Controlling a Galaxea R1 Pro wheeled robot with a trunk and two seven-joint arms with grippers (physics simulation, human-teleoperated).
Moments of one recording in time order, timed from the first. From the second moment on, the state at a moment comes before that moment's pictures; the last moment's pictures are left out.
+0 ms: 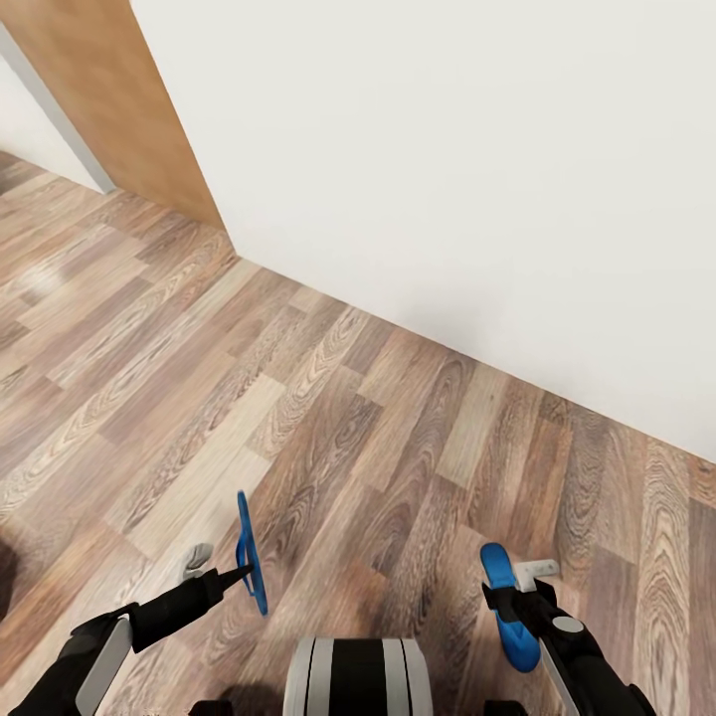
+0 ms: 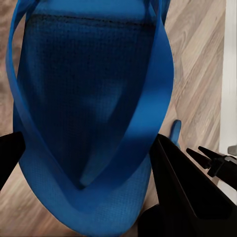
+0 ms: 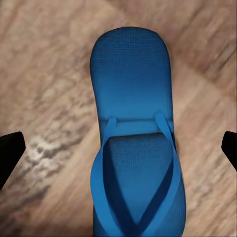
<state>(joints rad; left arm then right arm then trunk) -0.35 0.19 0.17 -0.85 0.45 0.56 -0.88 -0.35 -0.08 -0.12 -0.84 0.17 0.21 0.12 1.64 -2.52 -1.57</state>
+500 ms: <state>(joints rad) -0.35 0.20 0.17 -0.85 0.46 0.56 -0.88 -0.35 -0.08 -0.12 -0.84 0.17 0.21 0.12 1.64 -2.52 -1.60</state>
